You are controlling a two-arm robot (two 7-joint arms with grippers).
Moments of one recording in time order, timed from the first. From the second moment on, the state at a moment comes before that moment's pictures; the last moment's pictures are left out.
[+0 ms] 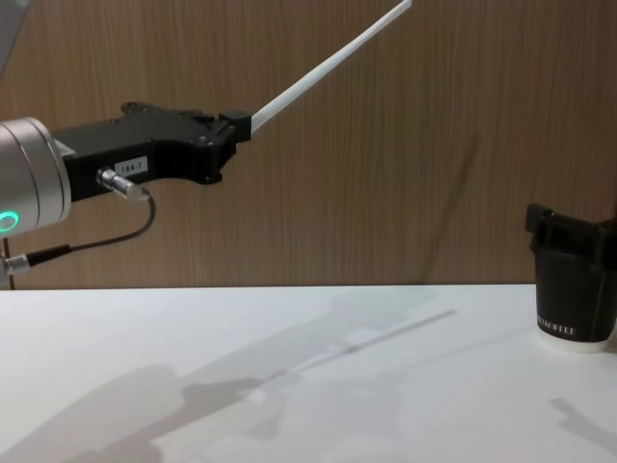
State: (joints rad) left arm -0.31 0.38 0.29 -1.60 -0.28 -0.05 -0.46; right arm -0.01 0.34 -0.23 -1.77 0.29 0.03 0.07
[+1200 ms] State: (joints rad) left arm -0.31 0.43 0.30 -1.63 -0.38 -0.05 -0.55; right arm -0.01 0.34 -0.23 -1.77 0.29 0.03 0.07
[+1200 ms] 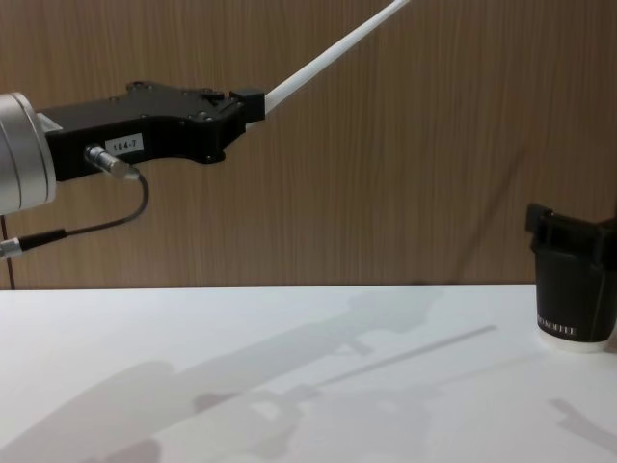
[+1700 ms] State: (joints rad) left arm -0.31 0.43 0.30 -1.63 -0.38 -0.05 -0.56; right arm 0.00 0.34 -0.23 -1.77 0.30 0.05 0.10
